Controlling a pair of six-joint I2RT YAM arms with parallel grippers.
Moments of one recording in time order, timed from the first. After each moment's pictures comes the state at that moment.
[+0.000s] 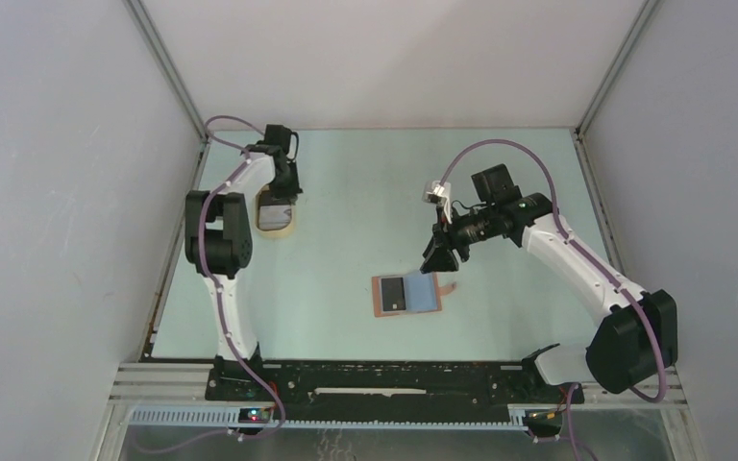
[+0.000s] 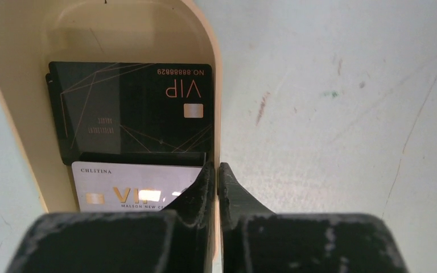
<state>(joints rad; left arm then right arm) -0.10 2.12 1.69 -0.71 -0.06 -0.26 0.41 1.36 1.14 -0.76 -0.95 -0.43</state>
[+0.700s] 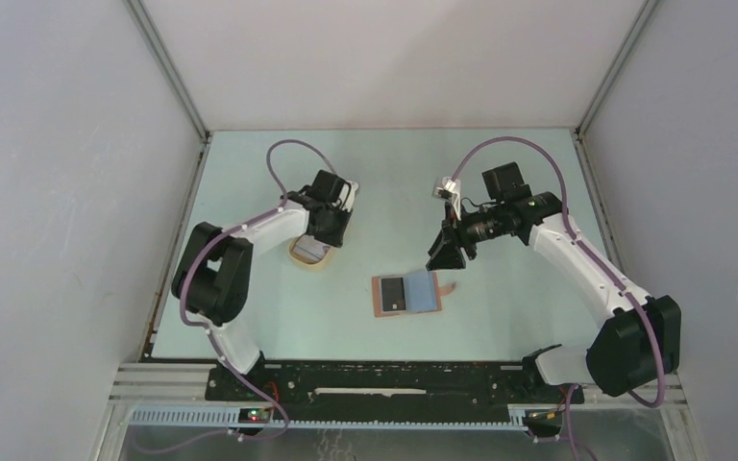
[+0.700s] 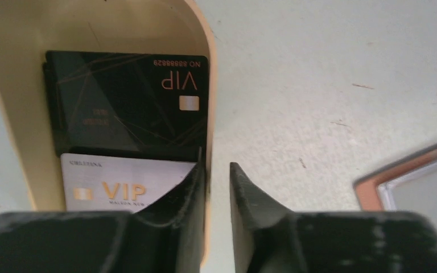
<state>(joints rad) -0.45 1.77 1.17 -0.50 0.02 -0.05 0.35 1.34 1.14 -0.80 -1.01 -0.45</state>
